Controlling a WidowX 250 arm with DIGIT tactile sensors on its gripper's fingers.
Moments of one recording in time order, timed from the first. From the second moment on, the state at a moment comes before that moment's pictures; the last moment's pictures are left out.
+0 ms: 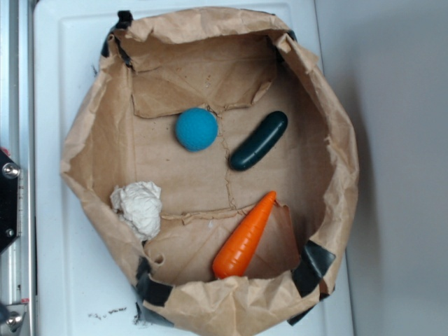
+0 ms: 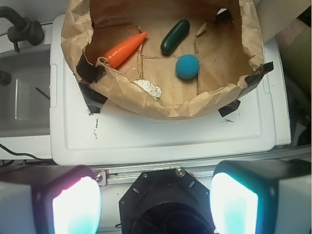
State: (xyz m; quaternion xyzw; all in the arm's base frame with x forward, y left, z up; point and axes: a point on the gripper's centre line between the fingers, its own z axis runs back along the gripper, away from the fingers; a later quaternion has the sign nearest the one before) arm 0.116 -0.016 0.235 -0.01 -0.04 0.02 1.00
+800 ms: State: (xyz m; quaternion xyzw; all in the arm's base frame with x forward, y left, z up) arm 0.198 -0.008 0.214 -0.02 -0.04 0.05 1.00
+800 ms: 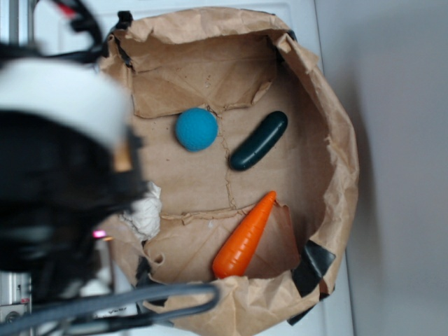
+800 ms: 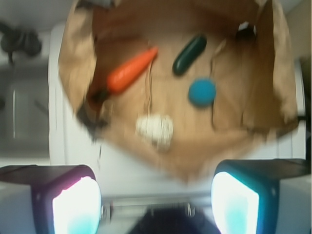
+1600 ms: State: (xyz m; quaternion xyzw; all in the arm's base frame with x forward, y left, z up) arm 0.233 0.021 0.164 -0.02 -0.07 0.12 0.99
